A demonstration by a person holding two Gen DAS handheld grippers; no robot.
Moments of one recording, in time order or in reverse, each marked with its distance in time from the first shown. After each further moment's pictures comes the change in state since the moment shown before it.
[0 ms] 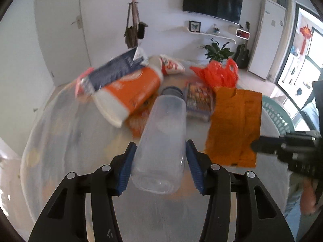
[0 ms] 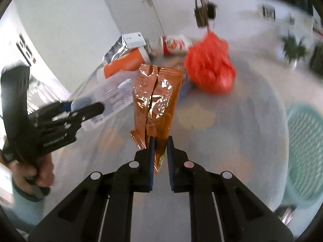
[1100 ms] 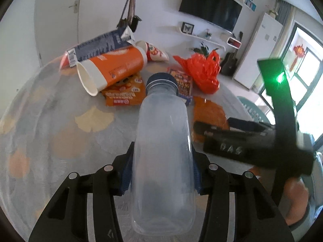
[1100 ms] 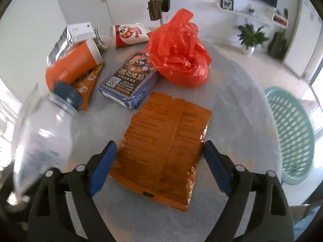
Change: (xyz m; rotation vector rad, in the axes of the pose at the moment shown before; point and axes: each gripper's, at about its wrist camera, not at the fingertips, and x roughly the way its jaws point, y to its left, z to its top) left arm 0.013 -0.011 -0.024 -0.109 -0.013 -0.147; right arm 0.061 0.014 0.016 0.108 0.012 -0.396
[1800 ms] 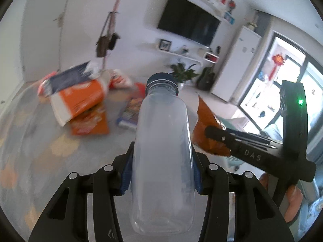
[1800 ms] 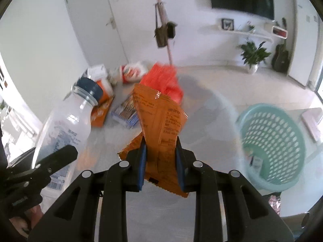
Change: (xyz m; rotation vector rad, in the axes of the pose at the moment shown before) left arm -0.026 -0.056 0.022 0.051 -0.126 -0.174; right arm -0.098 -0.072 -0.013 0.033 -0.208 0.121
